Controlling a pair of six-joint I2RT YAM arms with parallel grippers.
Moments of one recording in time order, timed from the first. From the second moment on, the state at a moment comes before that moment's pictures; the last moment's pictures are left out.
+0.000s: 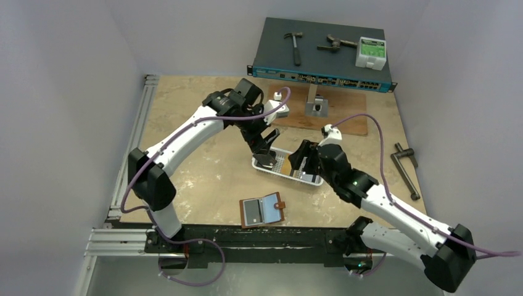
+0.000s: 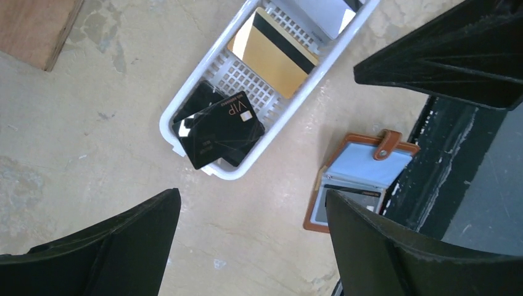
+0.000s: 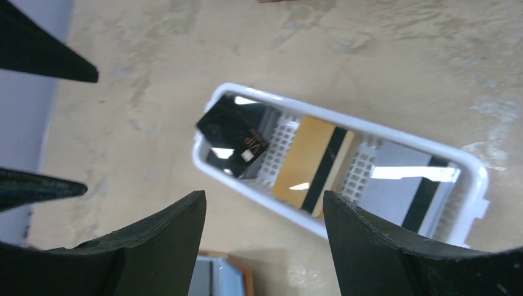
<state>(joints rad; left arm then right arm) -0.67 1.71 1.71 -1.01 0.41 0.35 0.76 0.85 0.59 -0.21 0.27 0.74</state>
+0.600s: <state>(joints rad) -0.67 1.97 1.71 -0.70 0.28 0.38 0.64 1.26 0.67 -0.15 0.21 0.67</state>
